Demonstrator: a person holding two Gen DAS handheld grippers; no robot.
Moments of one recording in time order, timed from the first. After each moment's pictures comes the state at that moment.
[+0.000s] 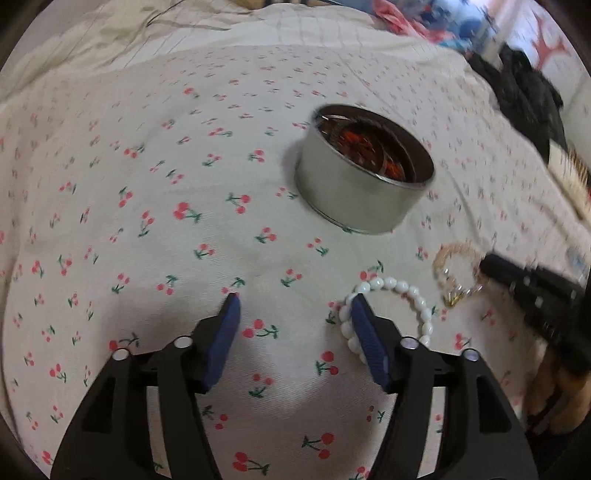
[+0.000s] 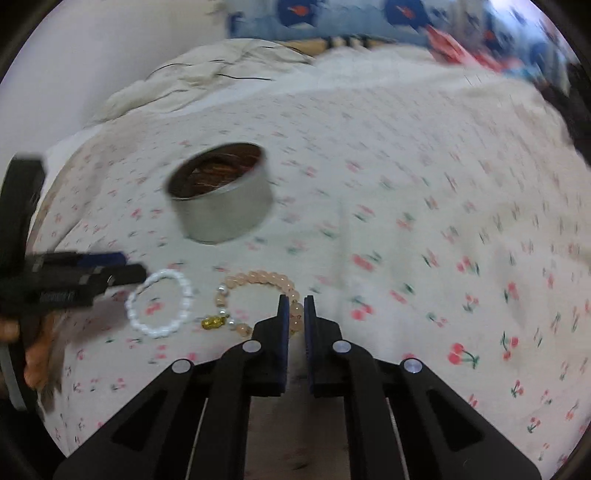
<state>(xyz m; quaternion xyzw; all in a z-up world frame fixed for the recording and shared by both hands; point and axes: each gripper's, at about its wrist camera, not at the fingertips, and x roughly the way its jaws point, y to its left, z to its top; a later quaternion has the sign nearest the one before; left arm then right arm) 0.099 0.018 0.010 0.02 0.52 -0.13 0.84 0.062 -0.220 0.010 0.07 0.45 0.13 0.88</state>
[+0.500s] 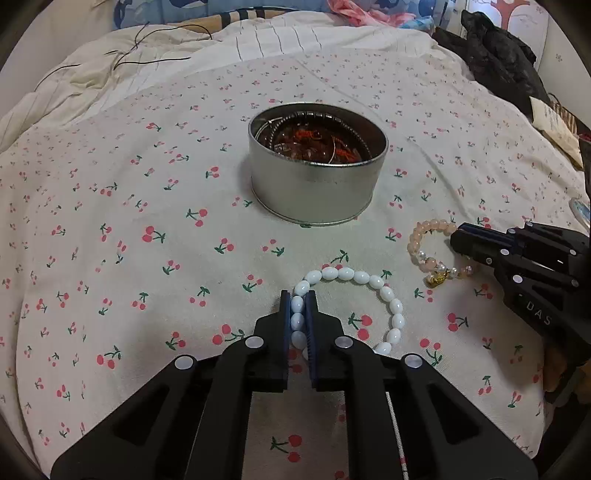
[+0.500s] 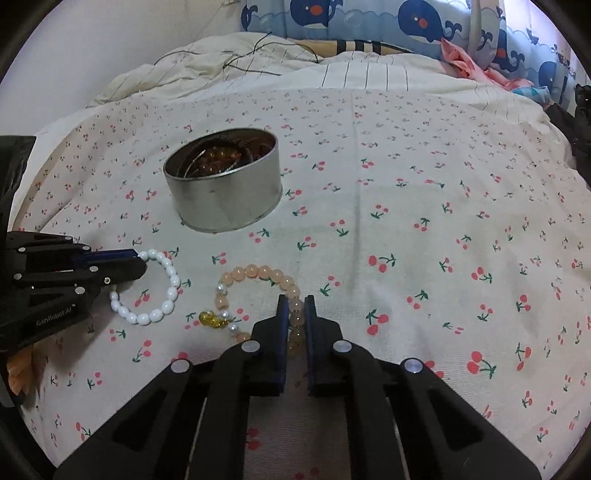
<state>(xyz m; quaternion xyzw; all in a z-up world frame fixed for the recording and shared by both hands) 0.078 -0.009 0.014 0.09 0.48 -0.16 0.86 0.059 -0.196 0.005 0.00 0.43 0.13 0.89</state>
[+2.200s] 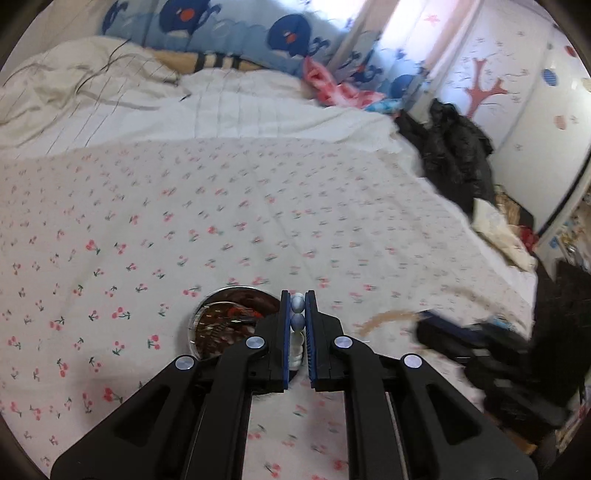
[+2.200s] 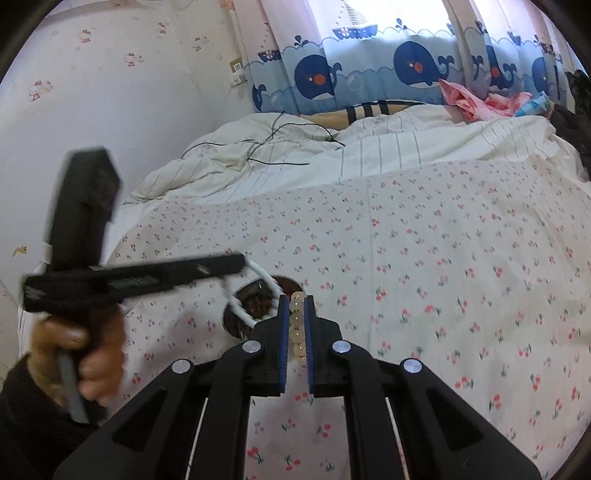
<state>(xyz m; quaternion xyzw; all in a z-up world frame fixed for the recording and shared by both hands) 0.174 -0.026 0.094 -0.06 0.42 -0.26 0.87 0.095 -0.218 0.105 0.10 0.33 0.20 0.92</state>
